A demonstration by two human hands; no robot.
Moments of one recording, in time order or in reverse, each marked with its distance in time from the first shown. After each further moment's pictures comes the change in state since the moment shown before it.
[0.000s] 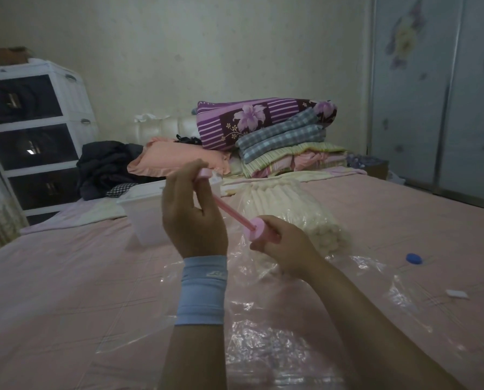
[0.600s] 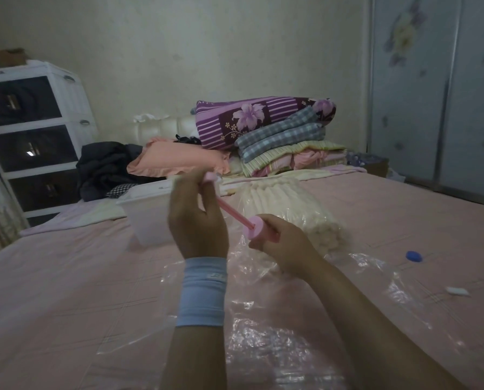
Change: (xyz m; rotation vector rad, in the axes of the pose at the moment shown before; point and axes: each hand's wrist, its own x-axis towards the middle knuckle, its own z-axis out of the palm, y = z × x) left_hand -0.006 -0.001 0.002 -0.003 -0.094 -0.025; right_hand 0.001 0.000 0.002 0.004 0.011 0.001
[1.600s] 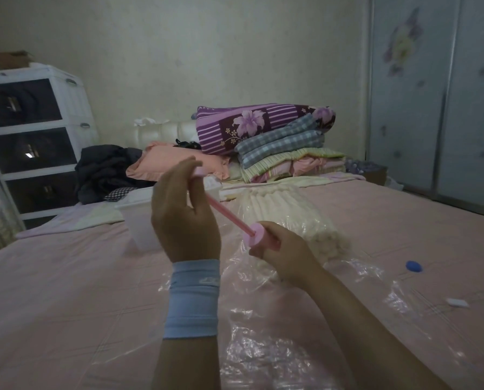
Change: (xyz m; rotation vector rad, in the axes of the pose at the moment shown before) left_hand 0.019 0.007 -0.010 0.044 0.100 0.051; right_hand -0.001 0.001 -0.001 -0.005 0.020 -0.013
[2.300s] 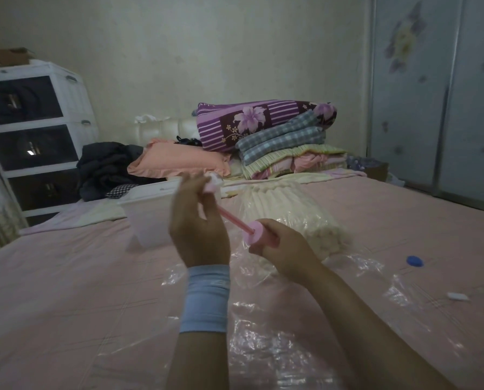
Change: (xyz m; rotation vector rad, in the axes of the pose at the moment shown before) left_hand -0.031 -0.010 0.006 -0.026 -0.051 -0.105; right_hand -0.001 -0.001 0.006 -0.015 -0.006 -0.014
